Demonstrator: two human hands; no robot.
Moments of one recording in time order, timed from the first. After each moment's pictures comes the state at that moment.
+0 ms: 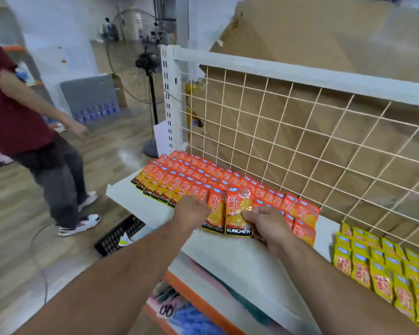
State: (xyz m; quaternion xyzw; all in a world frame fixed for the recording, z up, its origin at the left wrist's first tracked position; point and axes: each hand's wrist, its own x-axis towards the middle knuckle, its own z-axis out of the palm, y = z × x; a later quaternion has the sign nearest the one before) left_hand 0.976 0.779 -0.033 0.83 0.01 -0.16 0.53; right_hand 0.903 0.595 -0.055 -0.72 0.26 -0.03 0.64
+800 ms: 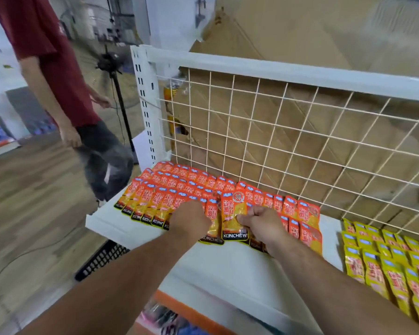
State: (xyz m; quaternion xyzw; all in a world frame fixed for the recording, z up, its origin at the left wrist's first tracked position) left_hand 1.040 0.772 -0.048 0.97 -0.18 -0.07 0.17; right_hand 0.943 0.612 -0.050 -0.75 0.32 -0.07 0.58
